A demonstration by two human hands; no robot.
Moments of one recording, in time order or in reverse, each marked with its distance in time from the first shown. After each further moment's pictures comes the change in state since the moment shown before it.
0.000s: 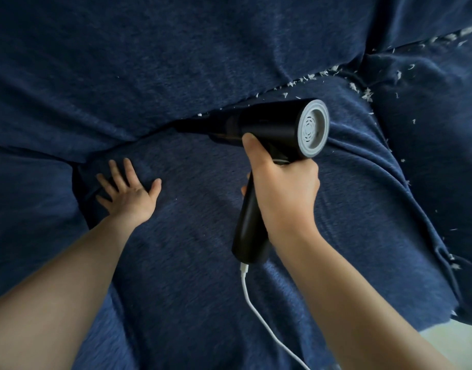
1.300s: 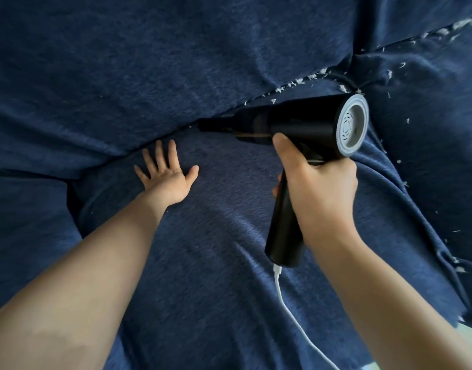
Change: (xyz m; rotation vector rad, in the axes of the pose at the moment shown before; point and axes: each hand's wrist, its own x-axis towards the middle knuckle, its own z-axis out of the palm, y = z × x) left_hand 0.010 0.102 -0.007 0.186 -0.037 0.221; right_hand 0.027 -0.013 -0.050 -0.043 0.054 -0.063
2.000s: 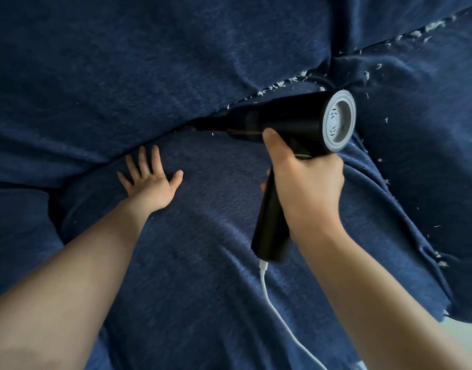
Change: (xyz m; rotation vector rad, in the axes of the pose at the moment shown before) left_hand 0.000 0.000 0.002 0.003 0.021 -0.006; right_hand 0.013 -0.001 -0.007 0.064 0.053 0.030
